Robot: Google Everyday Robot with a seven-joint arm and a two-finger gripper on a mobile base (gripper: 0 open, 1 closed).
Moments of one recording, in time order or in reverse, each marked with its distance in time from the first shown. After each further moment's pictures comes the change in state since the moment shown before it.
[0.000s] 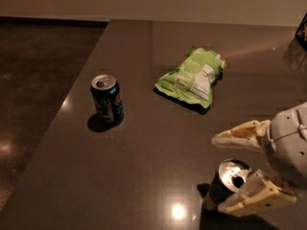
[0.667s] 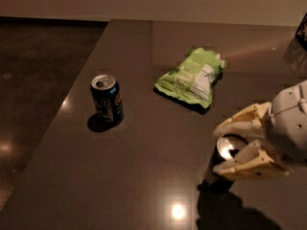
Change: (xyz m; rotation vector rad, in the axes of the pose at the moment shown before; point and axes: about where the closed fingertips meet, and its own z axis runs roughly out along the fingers) arm -0.010 -0.027 -0.015 0.080 0.014 0.065
